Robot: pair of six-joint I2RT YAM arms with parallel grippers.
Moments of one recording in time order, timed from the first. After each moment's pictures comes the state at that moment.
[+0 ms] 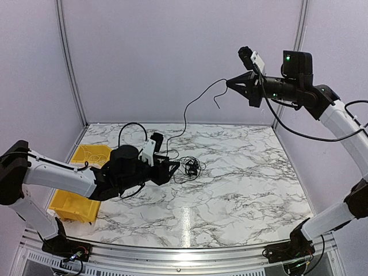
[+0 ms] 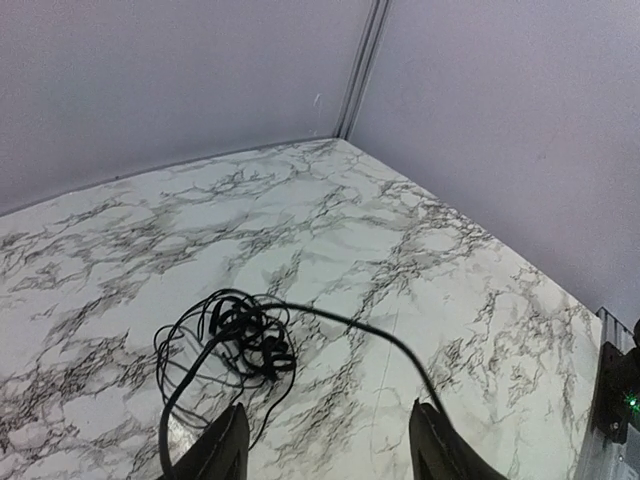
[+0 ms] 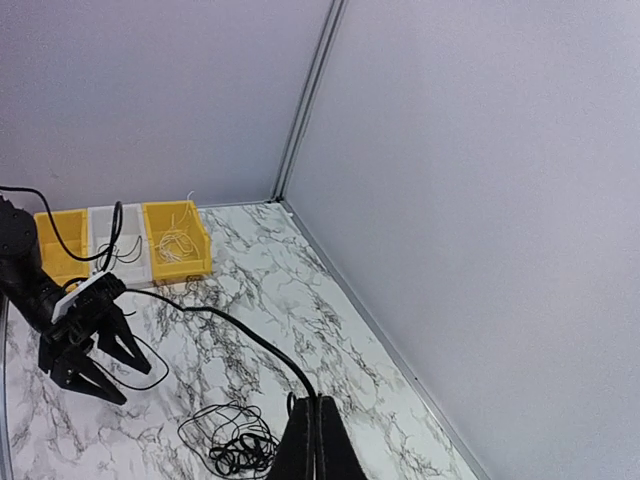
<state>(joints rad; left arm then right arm) -0.98 1.55 0.76 0.57 -0.12 -0.29 0.49 1.37 1.64 -0.50 -0.53 -0.41</state>
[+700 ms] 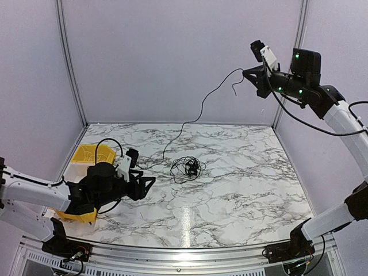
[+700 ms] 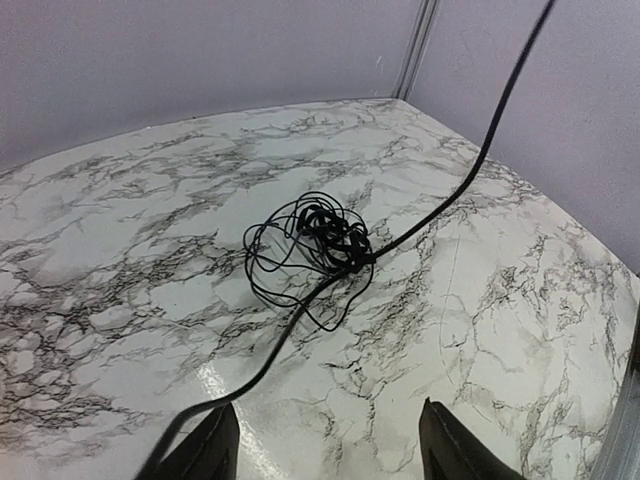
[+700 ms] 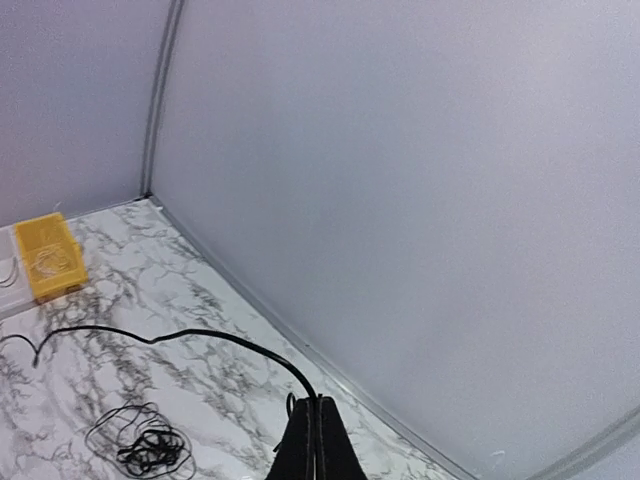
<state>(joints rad) -0.99 1.29 0.45 0.49 -0.23 -0.31 0.42 1.35 1.64 -0.44 -0.28 -0.37</state>
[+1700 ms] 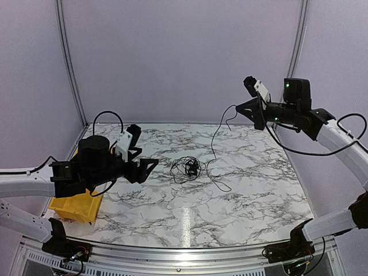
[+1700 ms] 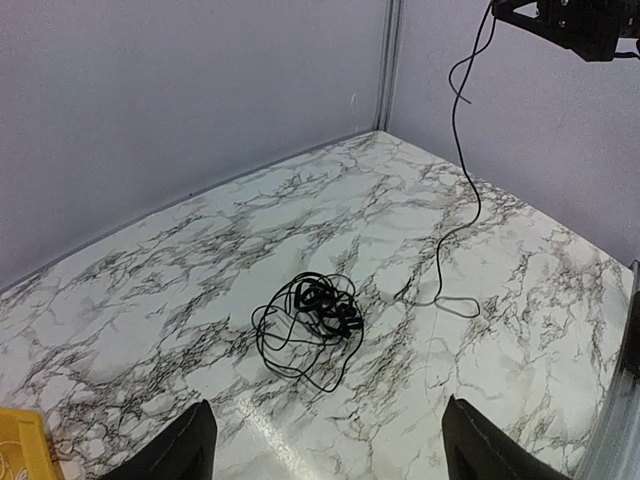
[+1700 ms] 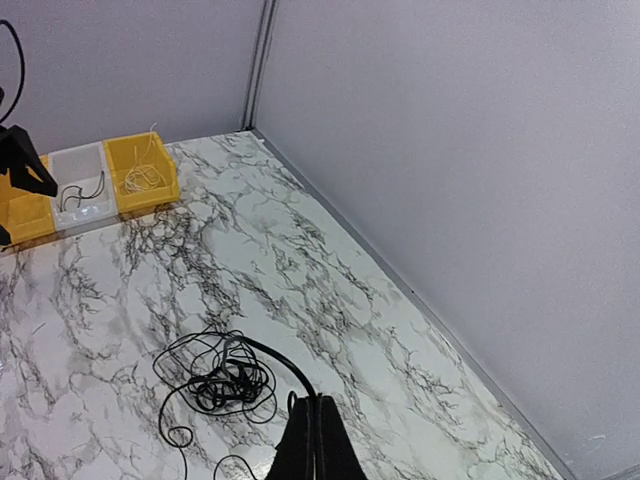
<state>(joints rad) -1.00 1.09 0.70 0.08 -0.25 -0.13 0.36 1.26 1.28 -0.35 -0.49 -0.42</state>
